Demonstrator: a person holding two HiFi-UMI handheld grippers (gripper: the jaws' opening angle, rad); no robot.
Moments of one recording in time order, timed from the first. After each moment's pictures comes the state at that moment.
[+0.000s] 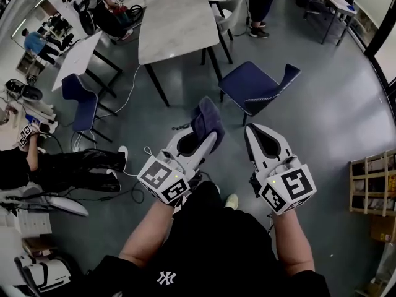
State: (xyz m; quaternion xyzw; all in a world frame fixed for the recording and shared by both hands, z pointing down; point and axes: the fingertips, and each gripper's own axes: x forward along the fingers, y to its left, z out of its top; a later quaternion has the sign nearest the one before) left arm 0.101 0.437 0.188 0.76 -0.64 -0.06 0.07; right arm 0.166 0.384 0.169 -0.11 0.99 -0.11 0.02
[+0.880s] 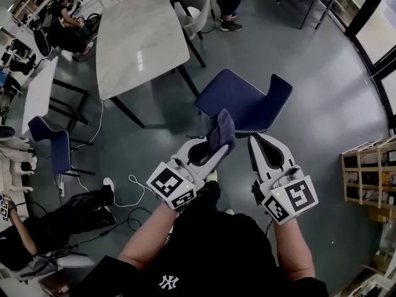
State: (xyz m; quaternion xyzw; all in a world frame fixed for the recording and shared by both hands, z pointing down) left arm 0.000 0.210 0.255 0.85 -0.52 -0.05 0.11; right arm 0.047 0.175 0.216 -0.20 0.97 -0.12 -0.01
